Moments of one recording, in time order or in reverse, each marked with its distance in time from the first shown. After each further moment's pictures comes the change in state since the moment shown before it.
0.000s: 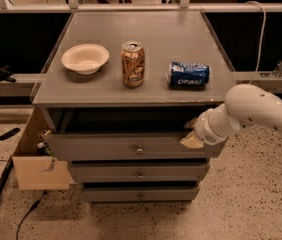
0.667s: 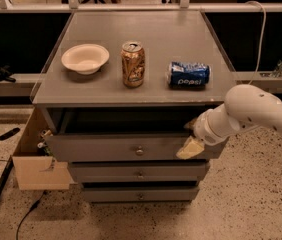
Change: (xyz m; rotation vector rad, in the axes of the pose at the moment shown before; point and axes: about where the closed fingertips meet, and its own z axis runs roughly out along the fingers) arm 0.000 0.000 0.000 0.000 0.000 0.000
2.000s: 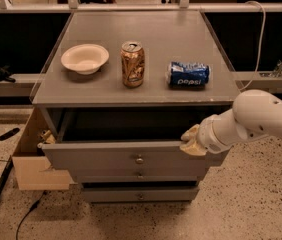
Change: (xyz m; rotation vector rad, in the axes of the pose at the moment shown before) arm -0.007 0.033 -0.023 -0.006 -0.041 -0.049
